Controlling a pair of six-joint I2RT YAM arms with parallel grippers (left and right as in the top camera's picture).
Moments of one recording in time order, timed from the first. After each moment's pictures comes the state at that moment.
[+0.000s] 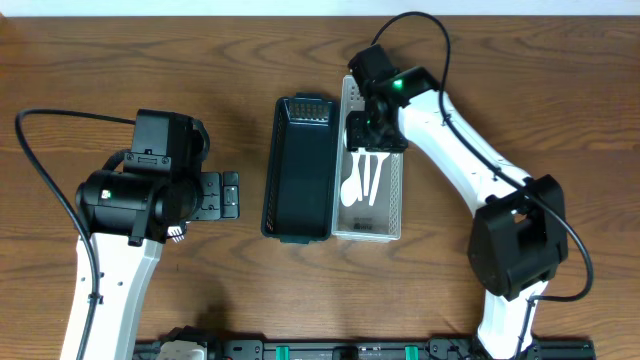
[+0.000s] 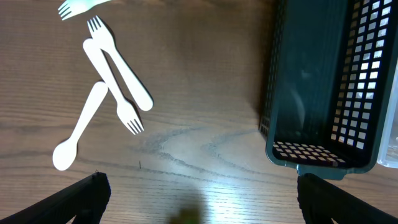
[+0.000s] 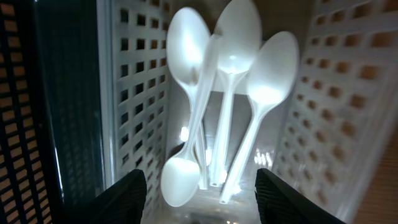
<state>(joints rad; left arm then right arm) -0.14 1.20 1.30 -1.31 -0.04 -0.15 0.46 2.02 1.73 -1.06 -0.07 0.49</state>
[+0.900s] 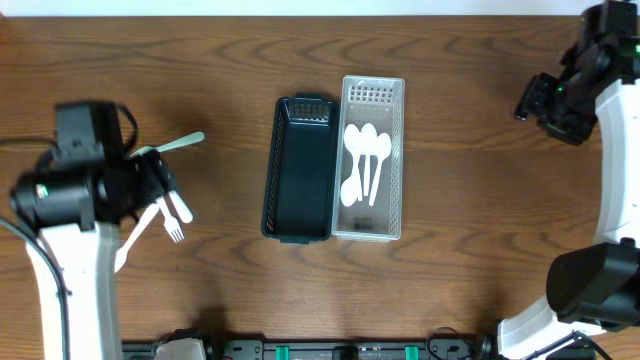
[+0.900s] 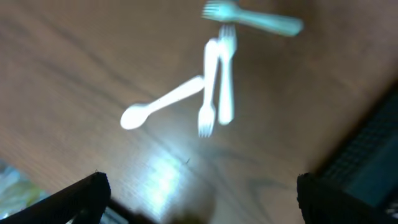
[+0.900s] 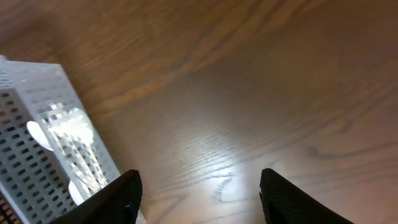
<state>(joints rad) 0.15 1.29 1.50 -1.40 -0.18 -0.35 -0.18 1.80 1.87 -1.41 -0.05 0.34</state>
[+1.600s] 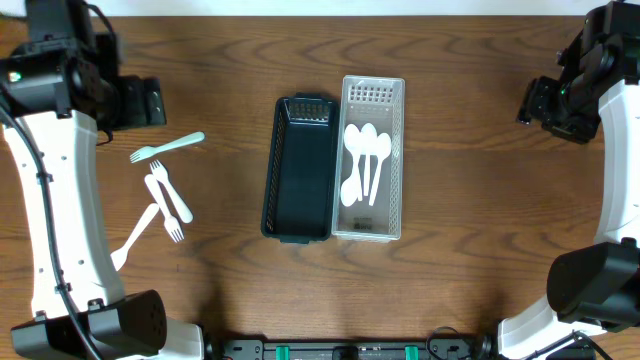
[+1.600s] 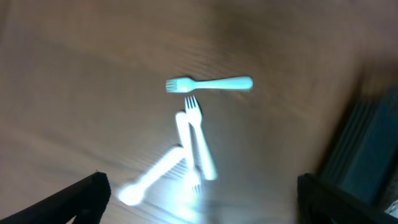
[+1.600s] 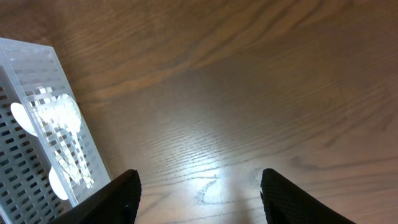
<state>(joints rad) 0.20 1.66 1.93 -1.41 -0.09 -0.17 -0.18 1.80 1.87 -1.40 -0.05 0.22</state>
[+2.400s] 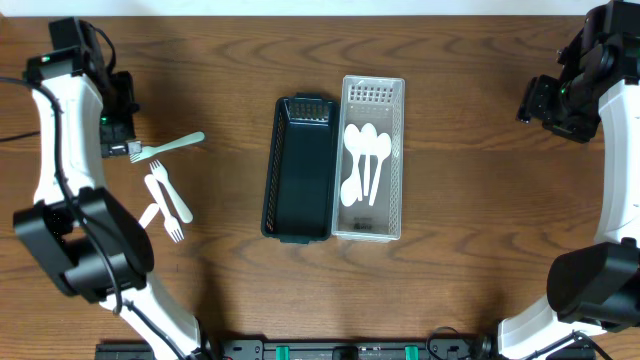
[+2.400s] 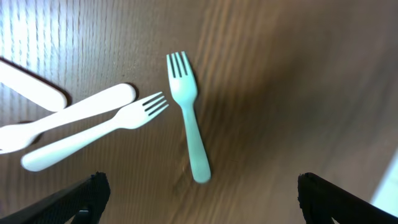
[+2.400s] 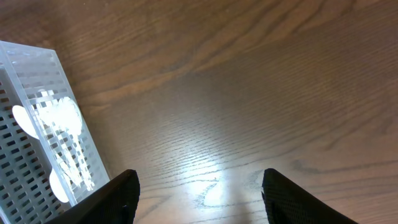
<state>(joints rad) 0.30 1.99 1.79 -1.14 -0.06 -1.45 -0.18 1.80 1.87 -1.40 -0.05 0.22</state>
